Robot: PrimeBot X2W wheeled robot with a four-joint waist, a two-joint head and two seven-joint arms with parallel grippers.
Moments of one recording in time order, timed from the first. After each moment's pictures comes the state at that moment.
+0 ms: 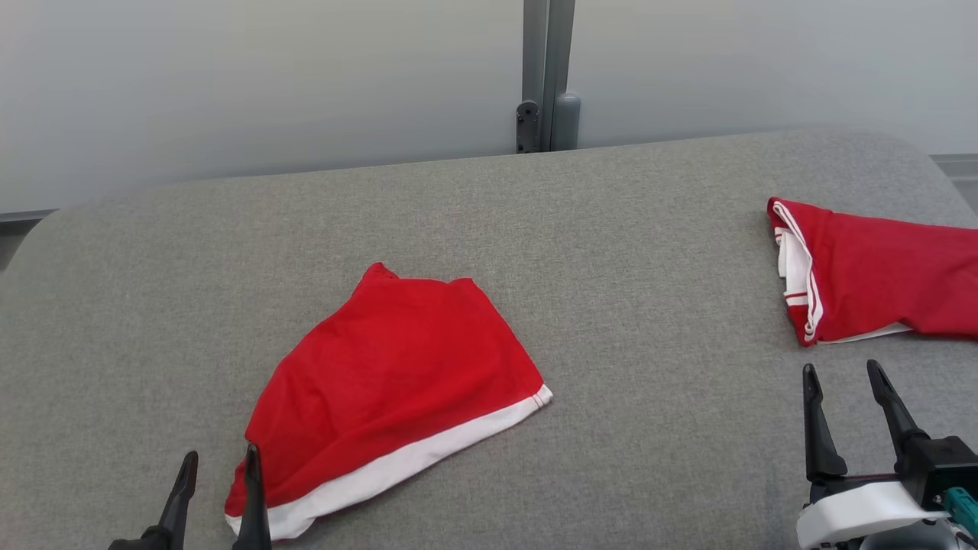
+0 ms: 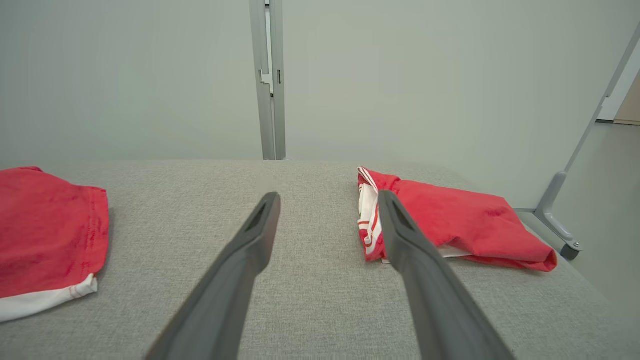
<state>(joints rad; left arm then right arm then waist) 0.20 0.07 0.03 0.10 -0.24 -0.12 -0.26 0.10 -0.05 -0.14 0.06 0.01 0.13 -0.26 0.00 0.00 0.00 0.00</state>
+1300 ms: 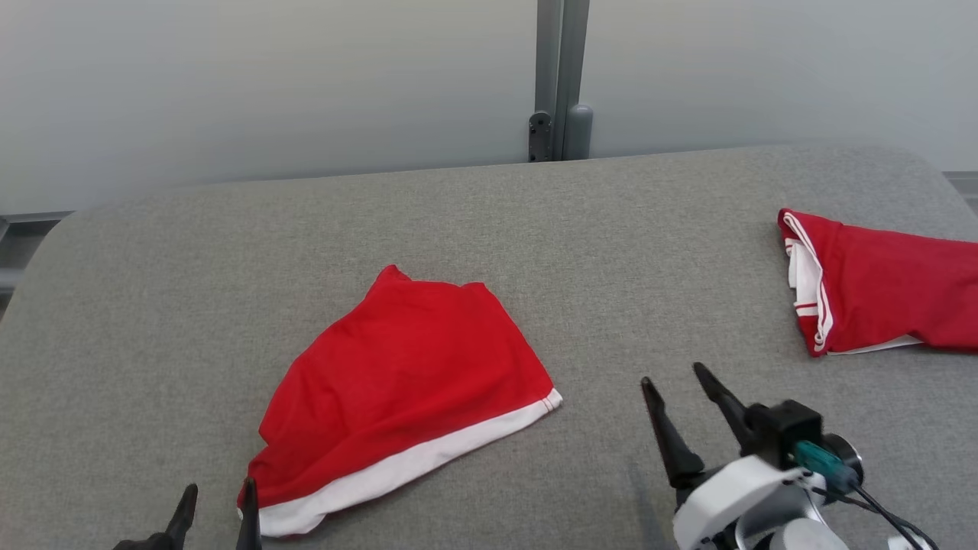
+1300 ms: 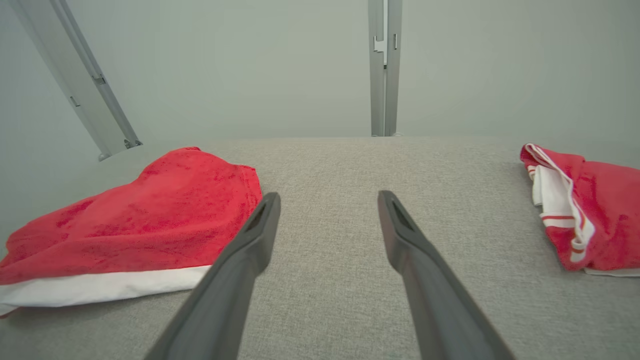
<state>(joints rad) 0.18 0.10 0.04 0.19 -0.24 -0.13 -0.20 -0.01 -0.08 0.20 0.18 0.19 0.13 -0.18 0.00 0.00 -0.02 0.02</state>
